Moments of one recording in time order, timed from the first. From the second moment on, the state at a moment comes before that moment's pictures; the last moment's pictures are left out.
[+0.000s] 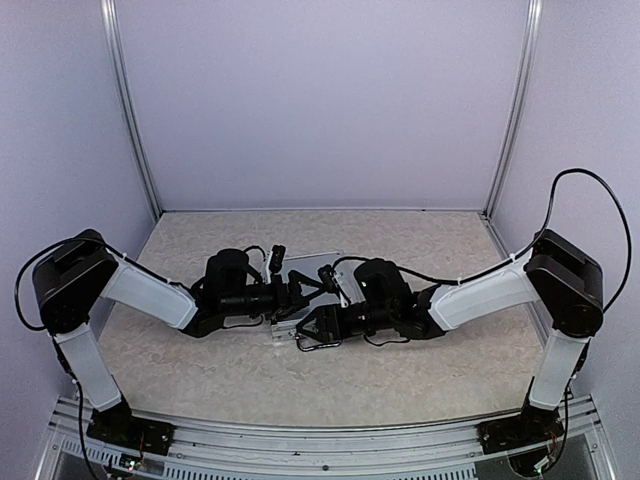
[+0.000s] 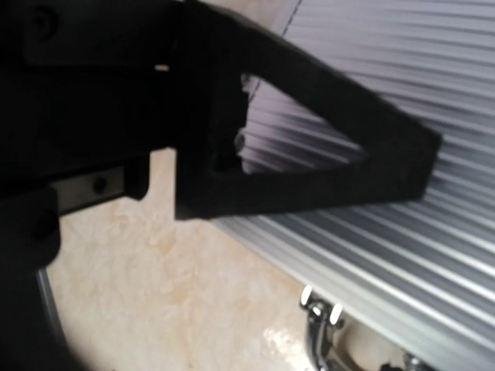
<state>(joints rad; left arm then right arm) -0.76 1.78 0.73 0.75 0.41 -0.94 0.97 1.83 0.92 0.39 -0.31 0.64</state>
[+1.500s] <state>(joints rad) -0.76 1.78 0.74 0.75 0.39 -0.94 1.00 1.84 0.87 0.31 -0.21 0.58</state>
